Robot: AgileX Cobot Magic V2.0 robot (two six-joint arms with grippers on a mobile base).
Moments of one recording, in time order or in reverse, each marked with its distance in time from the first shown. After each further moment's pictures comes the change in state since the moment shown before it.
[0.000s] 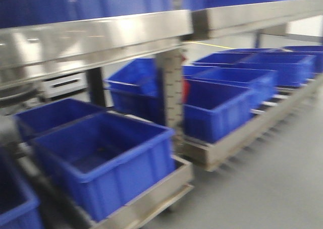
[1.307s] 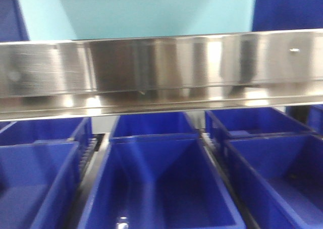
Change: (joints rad) left arm 0.000 0.000 0.000 0.002 0.002 0.000; right arm 0.000 0.000 0.000 0.002 -0.006 0.000
